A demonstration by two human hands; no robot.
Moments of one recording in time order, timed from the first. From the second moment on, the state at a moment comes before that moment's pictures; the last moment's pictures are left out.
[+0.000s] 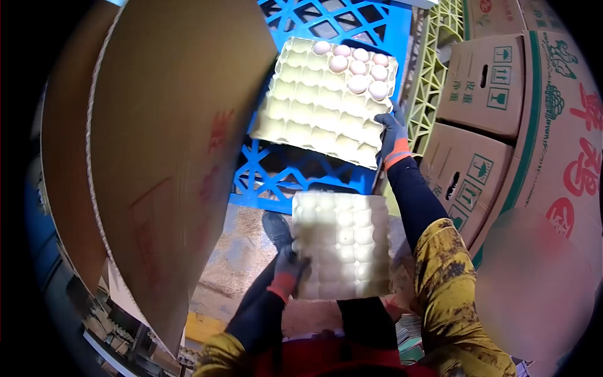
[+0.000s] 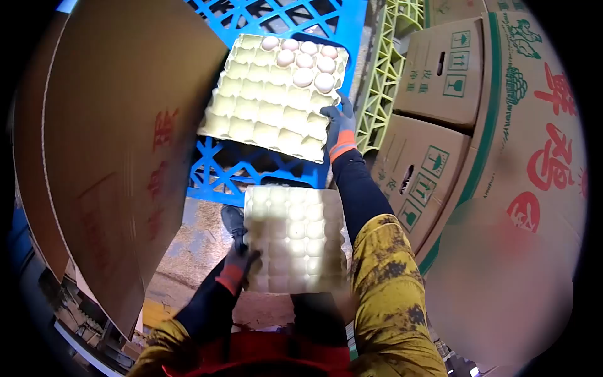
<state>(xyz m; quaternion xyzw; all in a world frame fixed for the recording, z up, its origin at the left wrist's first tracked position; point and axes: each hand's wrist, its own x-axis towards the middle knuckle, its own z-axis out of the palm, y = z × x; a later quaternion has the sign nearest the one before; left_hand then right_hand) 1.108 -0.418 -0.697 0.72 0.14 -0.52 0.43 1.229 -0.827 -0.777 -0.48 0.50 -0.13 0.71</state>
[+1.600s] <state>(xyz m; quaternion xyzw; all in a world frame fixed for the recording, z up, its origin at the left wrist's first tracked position) 0.658 0.343 -0.034 0.51 0.47 0.56 0.46 1.003 0.430 -0.019 -0.46 -0.59 0.42 0.52</state>
